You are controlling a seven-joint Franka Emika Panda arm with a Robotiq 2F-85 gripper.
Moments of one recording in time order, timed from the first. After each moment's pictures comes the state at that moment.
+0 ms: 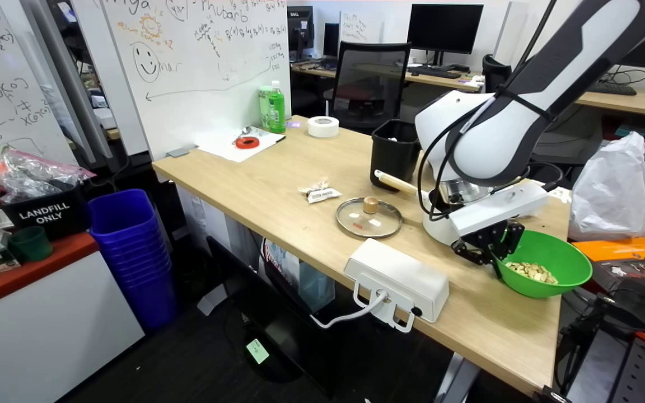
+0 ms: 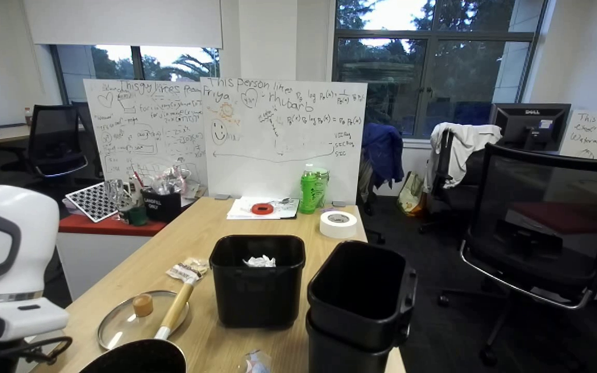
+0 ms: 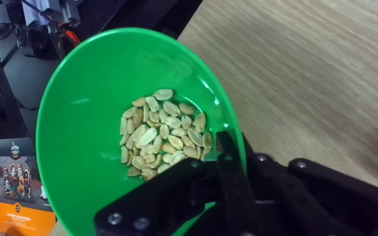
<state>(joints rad) 0.10 0.37 -0.04 -2.36 -0.15 2.16 0.86</state>
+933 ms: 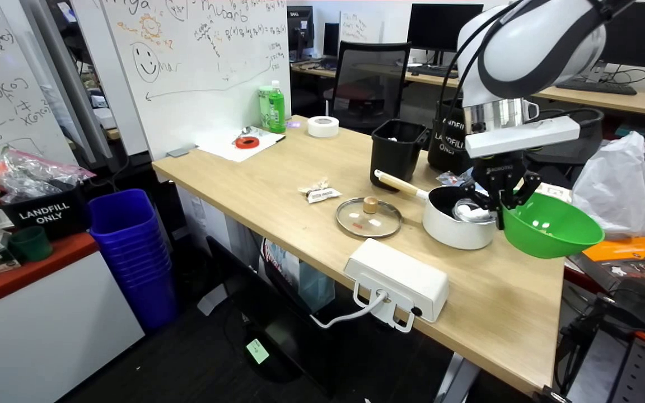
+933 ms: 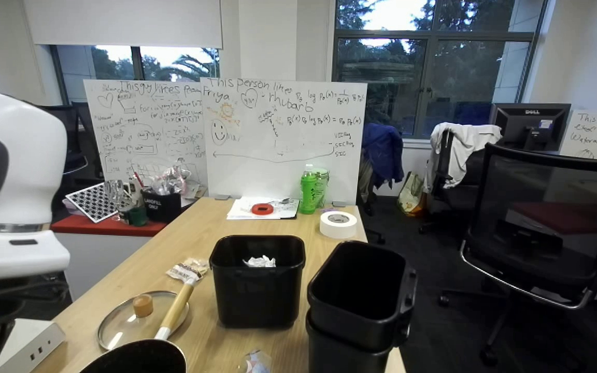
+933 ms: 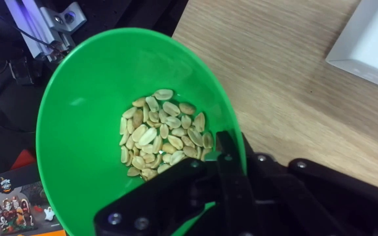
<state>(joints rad) 0.03 0.10 -0.07 -2.39 0.00 2.08 0.83</state>
